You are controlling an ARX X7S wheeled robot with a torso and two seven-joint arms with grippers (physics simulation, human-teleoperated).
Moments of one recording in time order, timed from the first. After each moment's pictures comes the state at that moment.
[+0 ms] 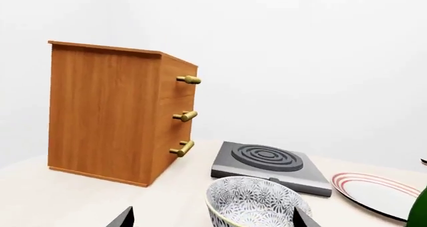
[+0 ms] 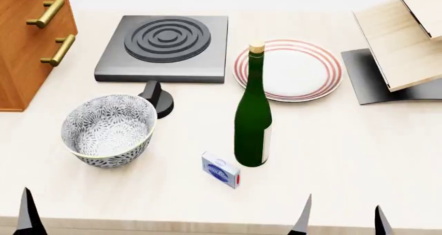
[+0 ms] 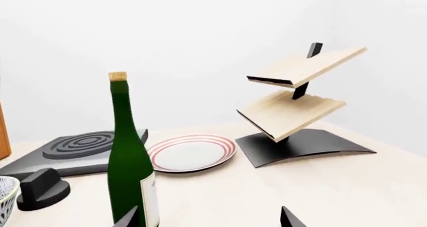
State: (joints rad) left arm 0.13 -0.14 -0.03 0.42 -0.21 -0.04 -0.21; right arm -0.05 0.14 0.01 -0.31 0.18 0.07 0.18
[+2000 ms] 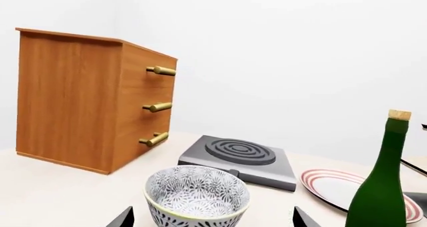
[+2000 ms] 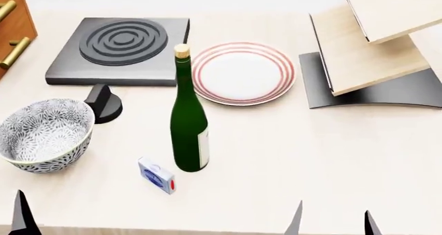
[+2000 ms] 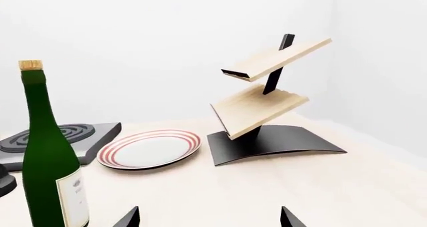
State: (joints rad) left arm 0.12 -0.20 0.01 0.37 -0.26 0.03 -0.29; right arm -0.05 0.19 -0.07 -0.26 0.21 0.03 0.24
